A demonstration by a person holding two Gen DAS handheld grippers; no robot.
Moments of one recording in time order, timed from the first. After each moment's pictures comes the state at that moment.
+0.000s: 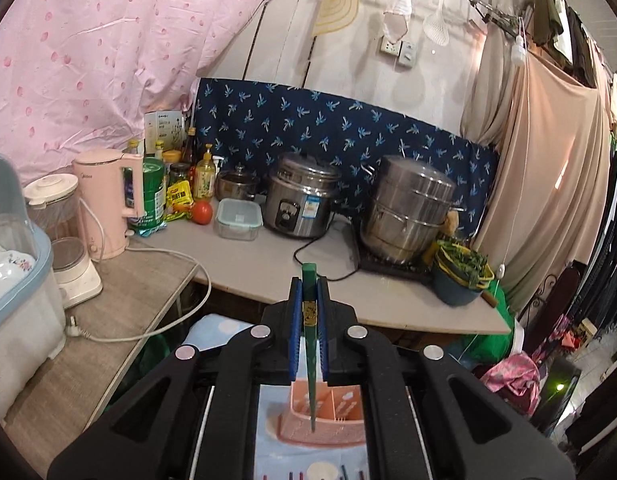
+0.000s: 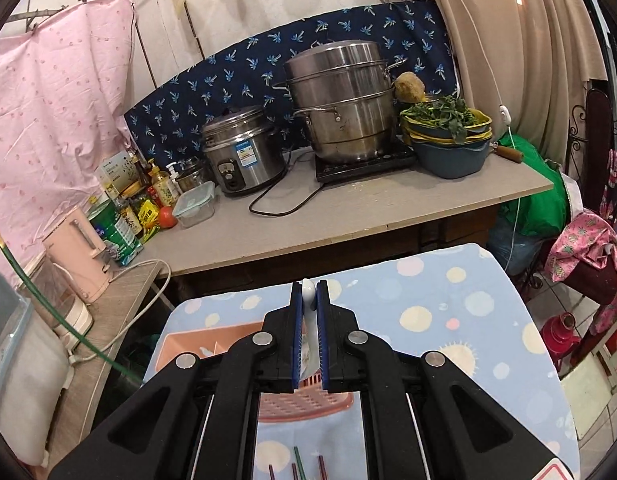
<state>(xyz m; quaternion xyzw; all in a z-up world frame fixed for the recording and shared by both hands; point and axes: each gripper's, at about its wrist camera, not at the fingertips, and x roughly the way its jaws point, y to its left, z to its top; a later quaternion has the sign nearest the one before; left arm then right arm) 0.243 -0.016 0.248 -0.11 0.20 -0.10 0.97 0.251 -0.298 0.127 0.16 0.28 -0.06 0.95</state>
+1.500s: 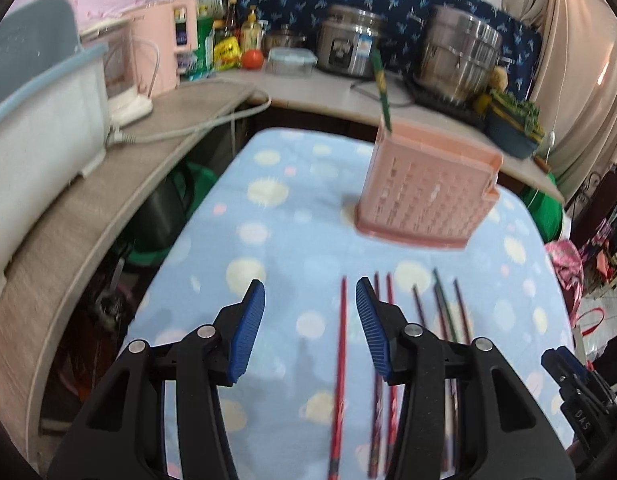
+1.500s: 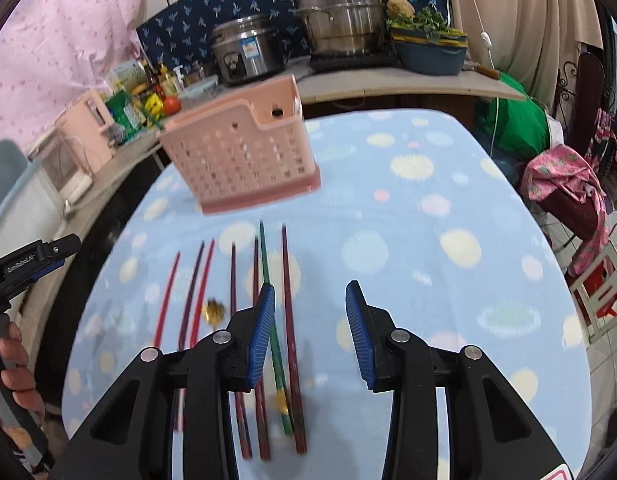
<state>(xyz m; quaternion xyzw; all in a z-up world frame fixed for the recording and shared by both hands) 0.132 0.009 0.041 -0.05 0.41 -0.04 0.91 0.064 -0.262 0.014 0.12 0.40 -0.04 0.91</state>
